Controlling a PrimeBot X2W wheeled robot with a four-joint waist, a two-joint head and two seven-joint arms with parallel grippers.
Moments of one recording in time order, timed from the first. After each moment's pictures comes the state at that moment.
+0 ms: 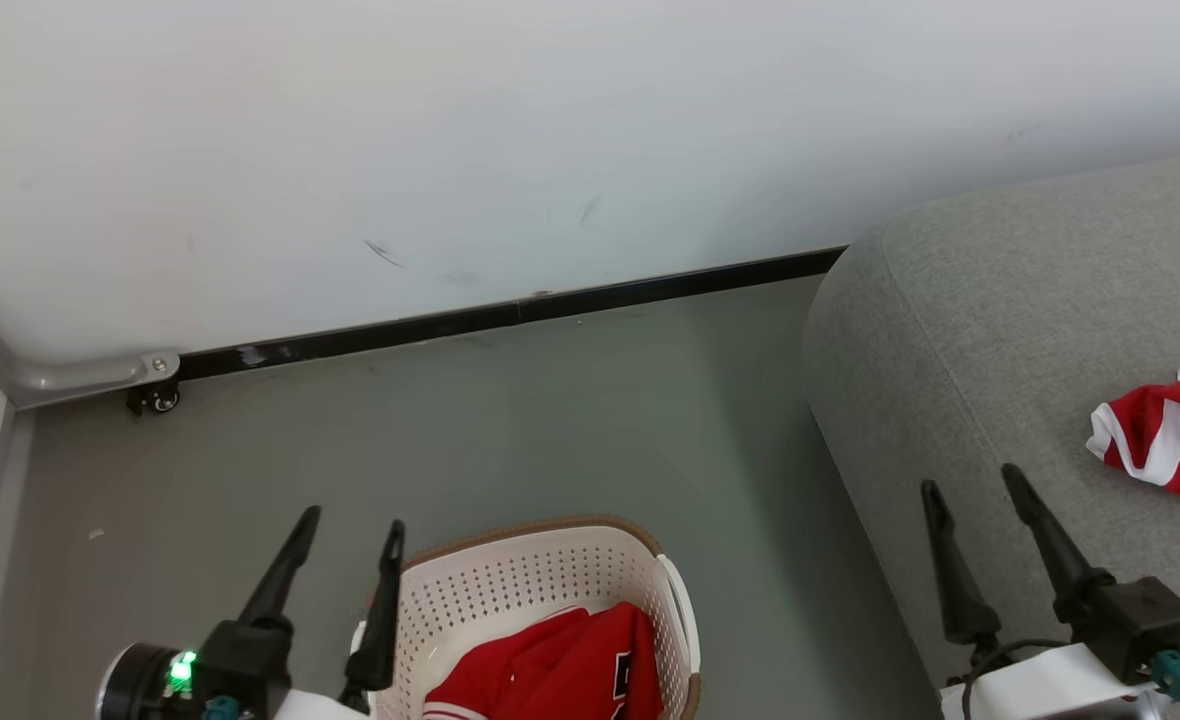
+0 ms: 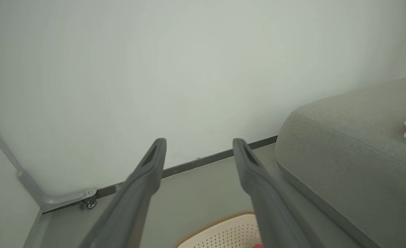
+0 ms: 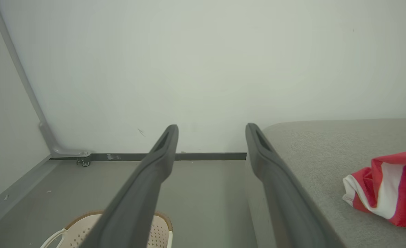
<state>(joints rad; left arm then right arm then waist) 0.01 0.21 -0.25 0.13 -0.18 0.08 -0.25 0.04 -0.04 -0.04 0.15 0.04 0.13 -0.19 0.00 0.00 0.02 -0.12</state>
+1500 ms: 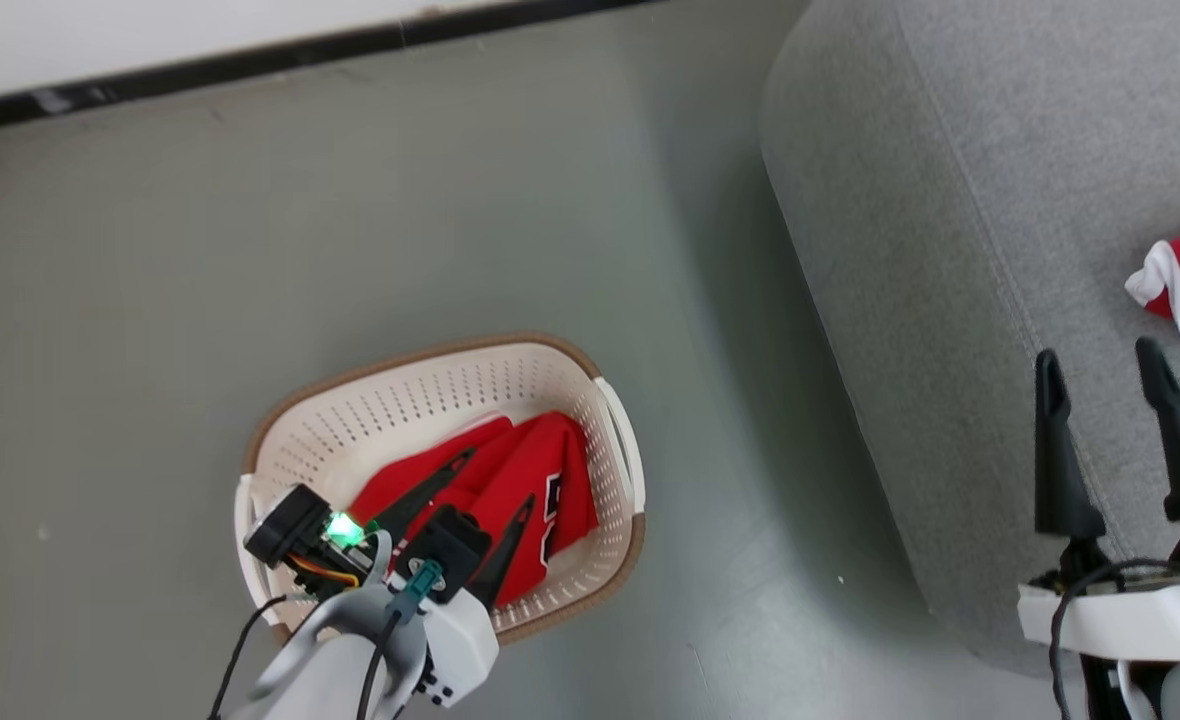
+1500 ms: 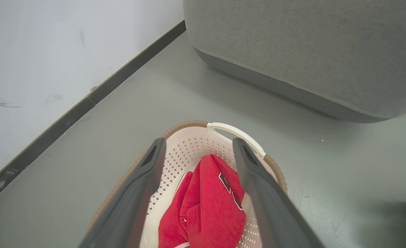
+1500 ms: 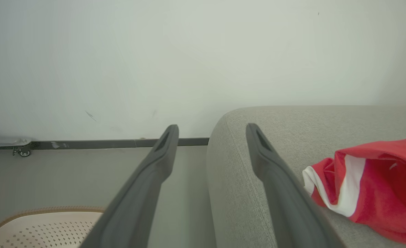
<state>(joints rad) -0.39 0.18 -0.53 0.55 0.06 -0.06 -0.18 -0.01 -0.04 -0.15 -0.08 0.04 0.13 -0.20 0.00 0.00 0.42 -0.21</state>
